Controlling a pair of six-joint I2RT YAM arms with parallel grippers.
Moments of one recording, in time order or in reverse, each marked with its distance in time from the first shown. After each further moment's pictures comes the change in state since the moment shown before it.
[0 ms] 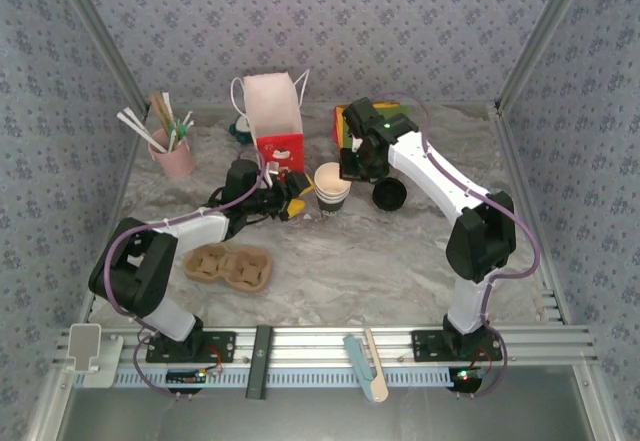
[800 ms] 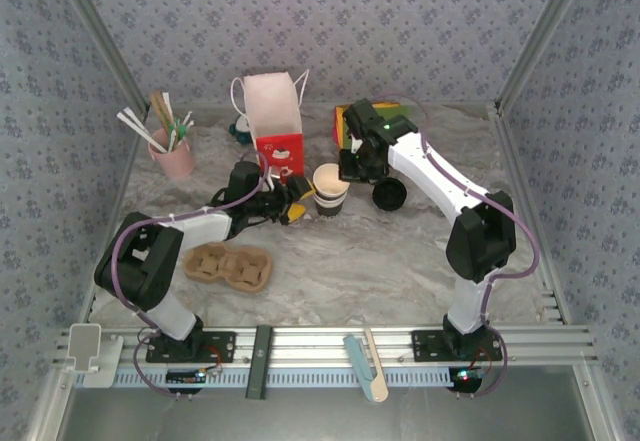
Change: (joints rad) left arm 0.001 0.044 0.000 -0.023 0.014 0.012; right arm -0.002 0.000 -0.020 0.019 -0.023 0.000
